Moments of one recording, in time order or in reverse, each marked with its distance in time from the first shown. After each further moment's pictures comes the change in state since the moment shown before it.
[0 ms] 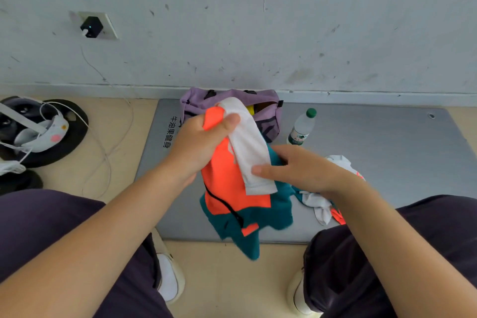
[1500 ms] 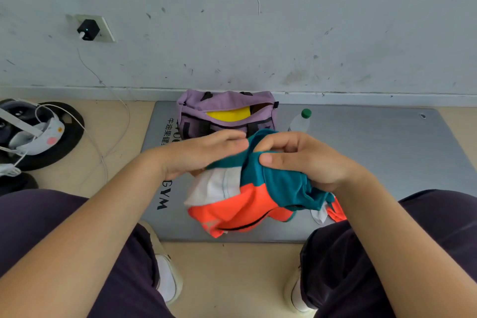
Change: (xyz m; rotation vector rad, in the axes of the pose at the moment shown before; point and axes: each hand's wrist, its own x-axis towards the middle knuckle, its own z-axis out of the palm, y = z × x) left_hand 0.001 0.004 -0.021 0.211 -0.786 -0.182; right_hand -0.014 -0.005 -0.011 0.589 -0.204 -0.275
